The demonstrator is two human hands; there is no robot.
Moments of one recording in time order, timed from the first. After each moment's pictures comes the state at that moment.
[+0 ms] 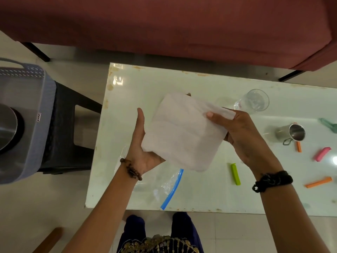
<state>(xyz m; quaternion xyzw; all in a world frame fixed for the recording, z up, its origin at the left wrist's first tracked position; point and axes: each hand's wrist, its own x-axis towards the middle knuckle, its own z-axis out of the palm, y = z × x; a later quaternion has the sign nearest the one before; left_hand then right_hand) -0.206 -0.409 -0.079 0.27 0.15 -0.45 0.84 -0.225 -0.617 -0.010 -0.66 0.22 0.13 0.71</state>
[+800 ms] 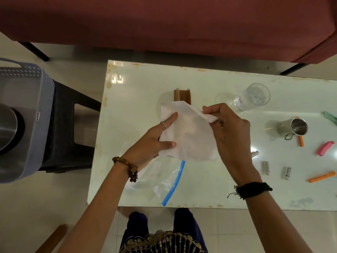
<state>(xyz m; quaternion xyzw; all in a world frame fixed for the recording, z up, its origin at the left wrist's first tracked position) -0.209 -0.415 -0.060 0.55 0.02 -0.43 0.72 -0.246 -0.593 -0.020 -0.90 0.14 -0.07 0.41</state>
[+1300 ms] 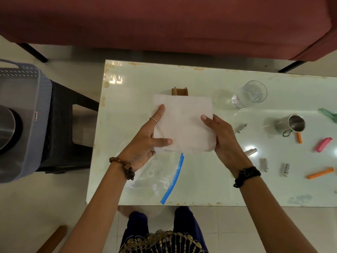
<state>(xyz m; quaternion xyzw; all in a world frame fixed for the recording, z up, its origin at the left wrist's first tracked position) -0.212 -0.410 -0.072 0.53 0.04 -0.39 0.75 -0.248 -0.611 -0.065 -0.58 0.32 0.12 0.74</state>
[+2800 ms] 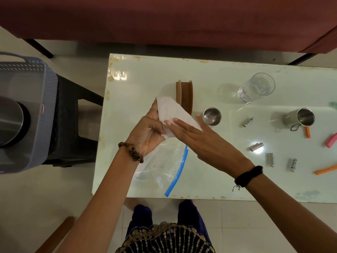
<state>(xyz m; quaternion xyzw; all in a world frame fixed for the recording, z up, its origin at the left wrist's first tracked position) -0.204 -0.422 -0.062 0.38 0.16 -0.40 0.82 -0.267 -0.594 -0.066 -0.93 -0.35 0.07 0.06</state>
